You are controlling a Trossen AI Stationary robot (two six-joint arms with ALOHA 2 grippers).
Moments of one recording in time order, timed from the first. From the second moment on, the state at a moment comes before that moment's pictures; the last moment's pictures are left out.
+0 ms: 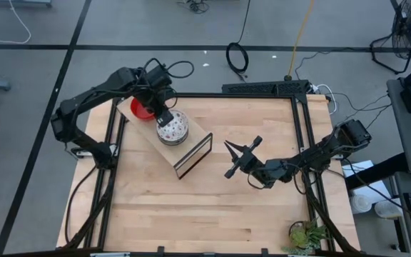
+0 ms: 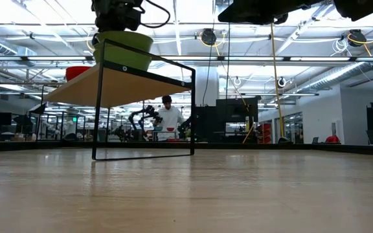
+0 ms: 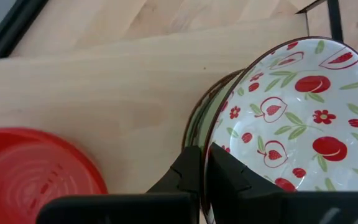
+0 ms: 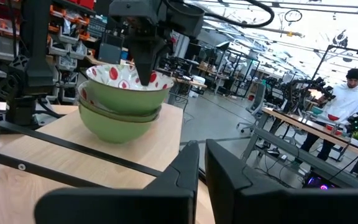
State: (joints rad) left arm 0.52 1.49 1.61 -1.34 0.19 -0.13; right arm 0.38 1.54 0.71 1.01 1.10 -0.44
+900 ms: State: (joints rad) left arm 0.51 1.50 1.54 -1.34 0.22 -0.16; right arm 0.38 1.54 0.71 1.01 1.10 -0.44
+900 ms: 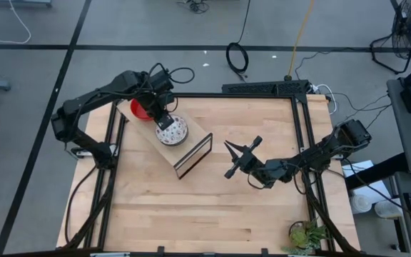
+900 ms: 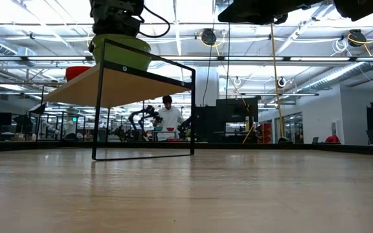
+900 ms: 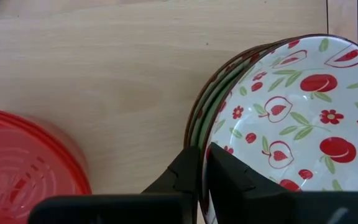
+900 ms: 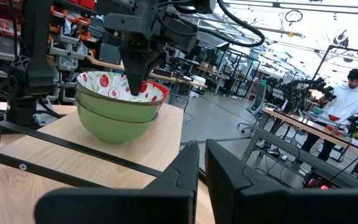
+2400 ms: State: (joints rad) left arm 0.54 1.49 1.84 -1.40 0.23 -0.16; right arm 0.38 1.54 0.71 1.00 1.10 -0.43
